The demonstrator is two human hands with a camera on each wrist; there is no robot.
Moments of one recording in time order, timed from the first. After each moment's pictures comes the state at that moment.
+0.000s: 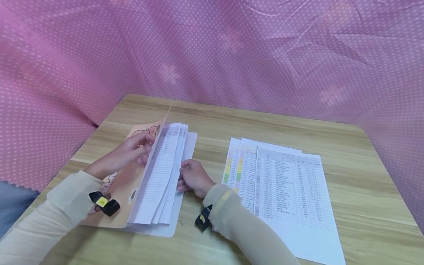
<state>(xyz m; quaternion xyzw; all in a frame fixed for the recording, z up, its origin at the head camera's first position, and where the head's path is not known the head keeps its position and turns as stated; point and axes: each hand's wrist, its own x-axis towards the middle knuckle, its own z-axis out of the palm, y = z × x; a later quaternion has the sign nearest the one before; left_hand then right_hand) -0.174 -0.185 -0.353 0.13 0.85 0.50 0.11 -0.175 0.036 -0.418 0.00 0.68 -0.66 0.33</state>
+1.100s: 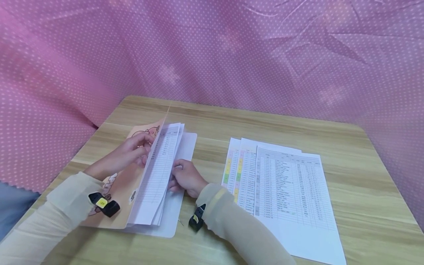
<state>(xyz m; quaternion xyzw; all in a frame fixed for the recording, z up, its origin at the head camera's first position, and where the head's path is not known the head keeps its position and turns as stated) -0.172 -0.186 -0.353 0.14 0.85 0.50 0.10 -0.173 0.020 -0.415 -0.01 0.66 -0.67 0.34</state>
